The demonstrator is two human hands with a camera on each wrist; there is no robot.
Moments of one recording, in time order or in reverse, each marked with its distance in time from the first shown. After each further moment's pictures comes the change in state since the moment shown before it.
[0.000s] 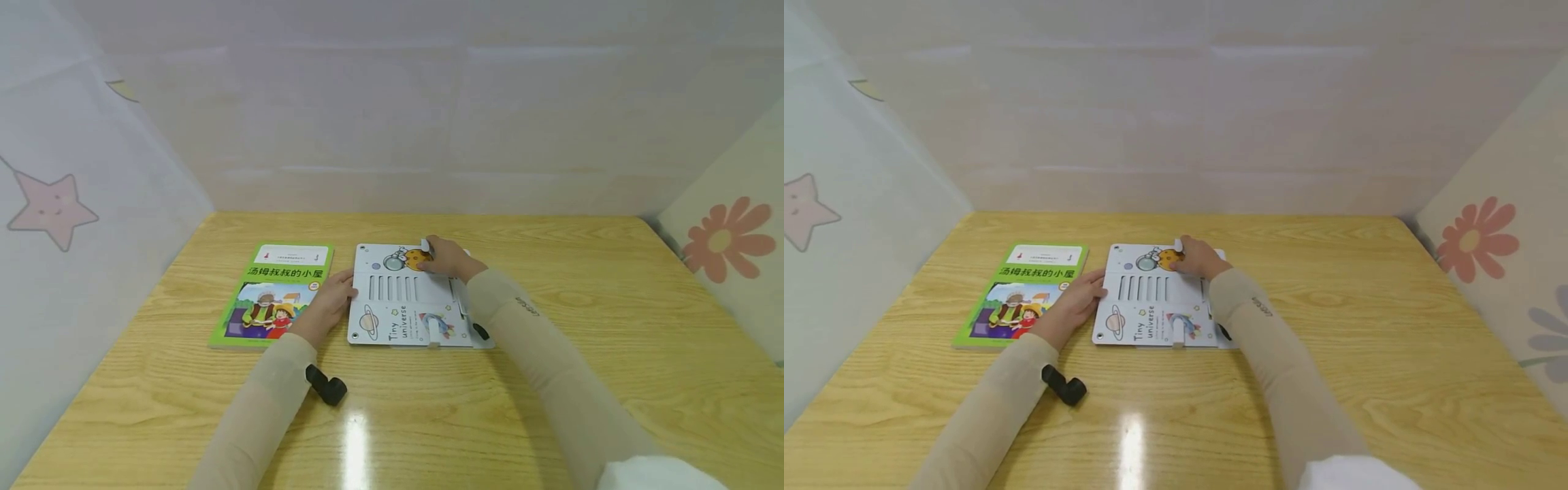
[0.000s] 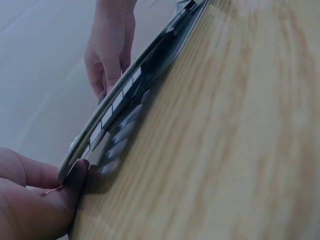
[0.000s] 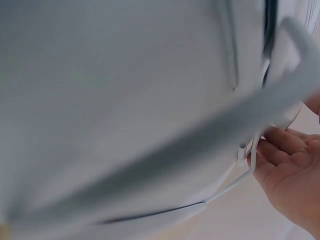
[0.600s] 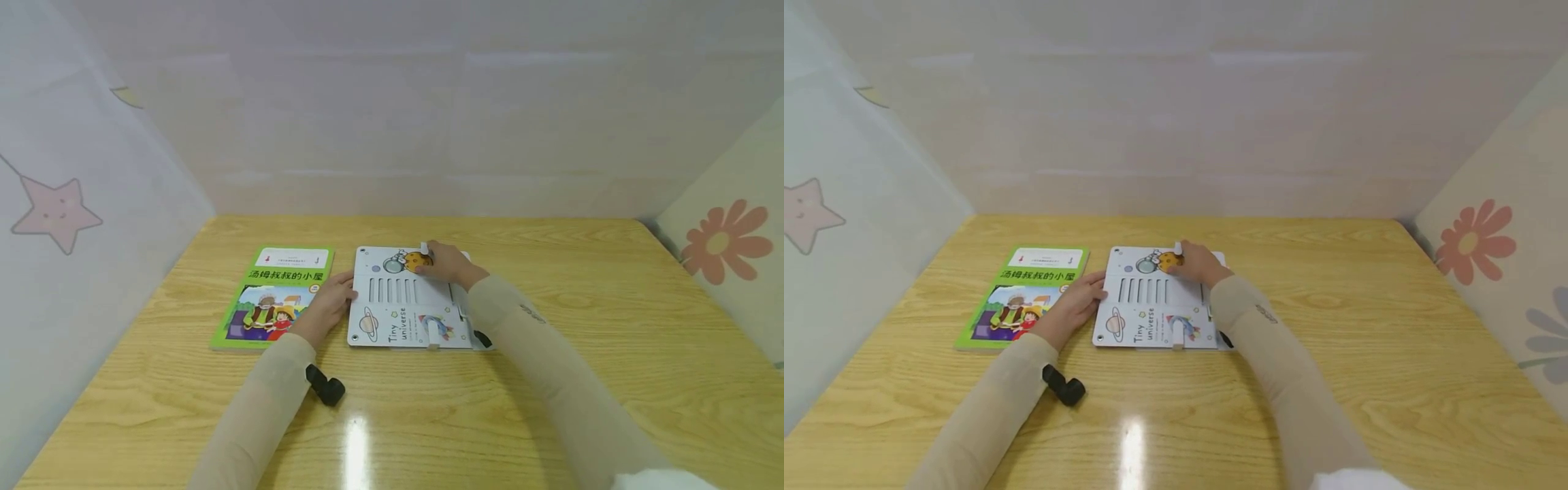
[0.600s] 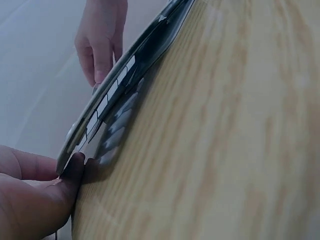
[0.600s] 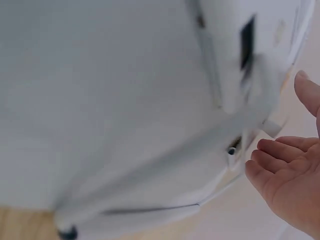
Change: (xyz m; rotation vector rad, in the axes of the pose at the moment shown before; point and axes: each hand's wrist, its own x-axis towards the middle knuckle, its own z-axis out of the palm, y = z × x) left_hand 0.005 -0.001 -0.002 -0.052 -0.008 0.015; right_hand -0.009 -0.003 0.001 0.012 0.026 -0.009
